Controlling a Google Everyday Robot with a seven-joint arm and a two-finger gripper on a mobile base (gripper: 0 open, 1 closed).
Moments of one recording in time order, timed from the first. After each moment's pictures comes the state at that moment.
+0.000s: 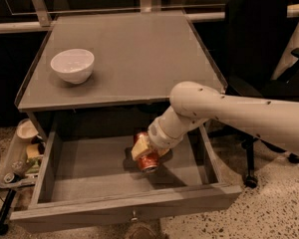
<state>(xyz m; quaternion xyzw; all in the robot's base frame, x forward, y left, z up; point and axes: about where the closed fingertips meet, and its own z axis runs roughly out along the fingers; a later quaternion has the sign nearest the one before) 0.517 -0.004 0.651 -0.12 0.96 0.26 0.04</state>
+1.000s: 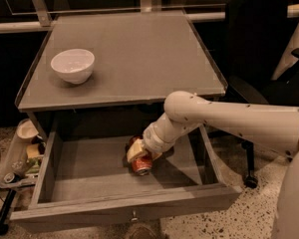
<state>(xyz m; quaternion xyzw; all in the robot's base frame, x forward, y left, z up) 0.536 0.009 0.605 -0.09 0.95 0.28 0.02</state>
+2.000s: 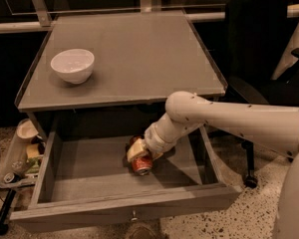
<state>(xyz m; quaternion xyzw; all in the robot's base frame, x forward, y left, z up) 0.536 0.010 0.605 -0.09 0.95 0.28 0.02</state>
